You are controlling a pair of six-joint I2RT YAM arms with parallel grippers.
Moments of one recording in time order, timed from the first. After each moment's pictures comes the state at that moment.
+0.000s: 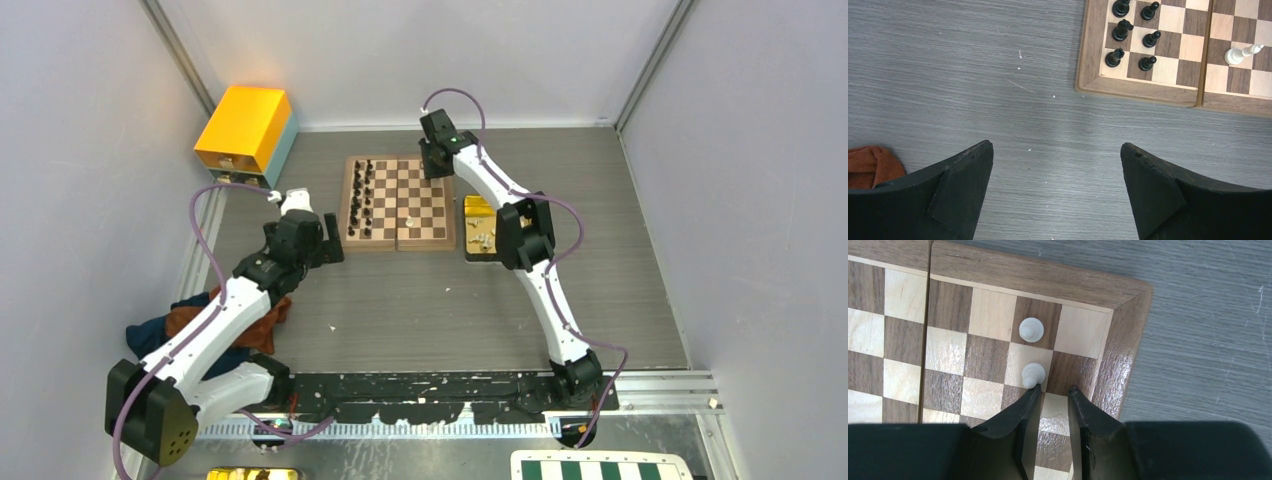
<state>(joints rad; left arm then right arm) -0.44 1.03 0.75 -0.43 -0.40 -0.42 0.48 2.58 2.42 -0.72 0.13 0.23</state>
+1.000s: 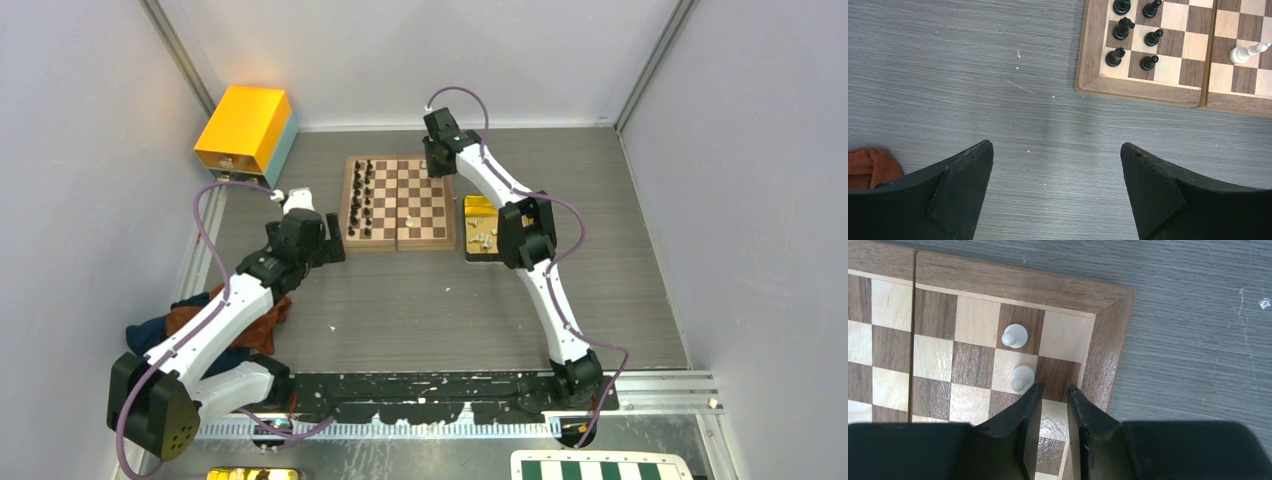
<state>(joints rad) -0.44 1.06 0.75 -0.42 -0.40 -0.42 0.46 2.58 2.42 -0.71 0.13 0.23</state>
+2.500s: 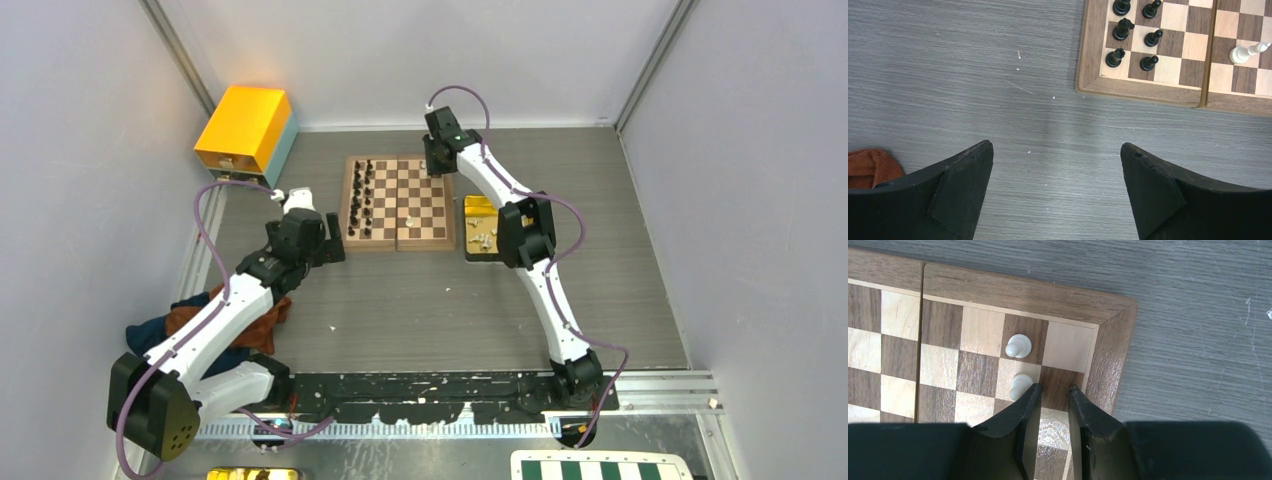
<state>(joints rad) -0.44 1.06 0.75 -0.41 -0.40 -0.41 0.46 2.60 2.45 -0.70 0.11 0.24</state>
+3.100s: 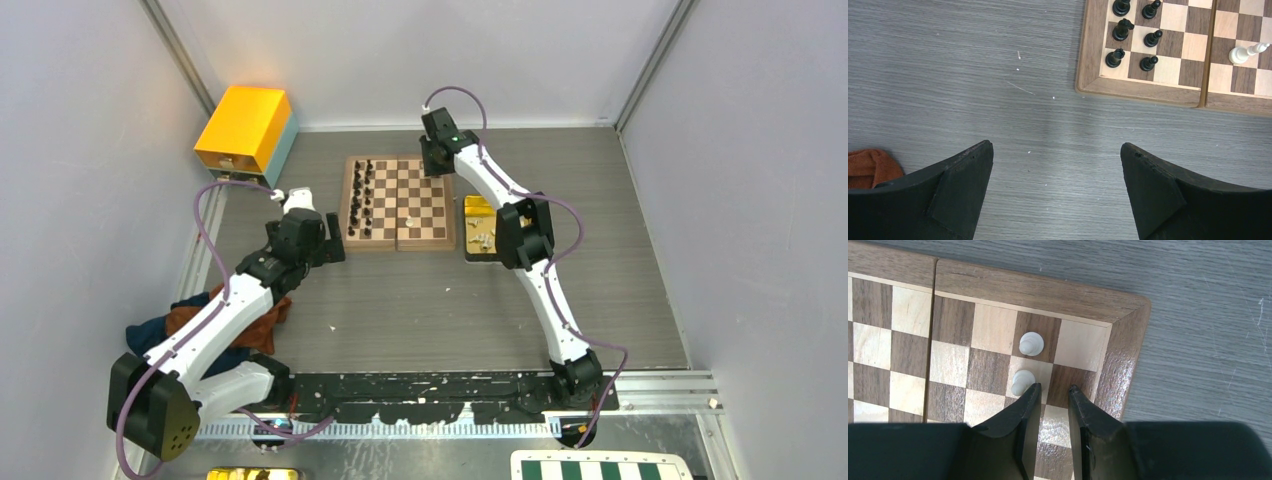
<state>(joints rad) -0.44 1.06 0.75 -0.41 -0.40 -0.41 0.47 2.60 2.45 -0.70 0.11 0.24</state>
